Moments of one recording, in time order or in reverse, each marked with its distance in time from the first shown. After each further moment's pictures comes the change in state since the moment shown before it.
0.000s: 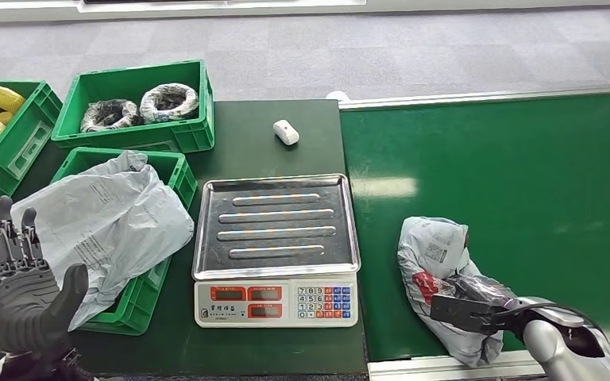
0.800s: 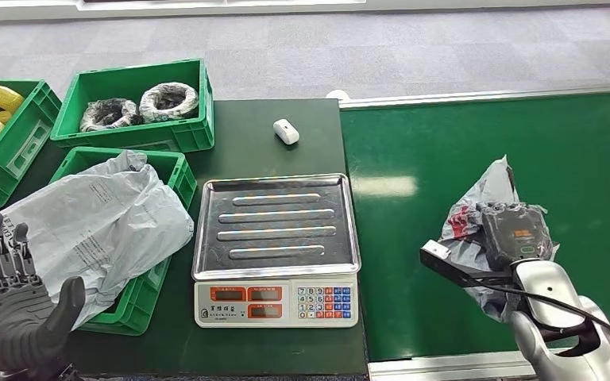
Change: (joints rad) left arm 0.067 0.007 -0.024 -0.042 -0.027 0.072 -0.007; right arm -0.020 0.061 -0.016 -0.396 0.628 -0.401 0.357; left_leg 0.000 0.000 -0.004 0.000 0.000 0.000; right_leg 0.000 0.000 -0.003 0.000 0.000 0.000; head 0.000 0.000
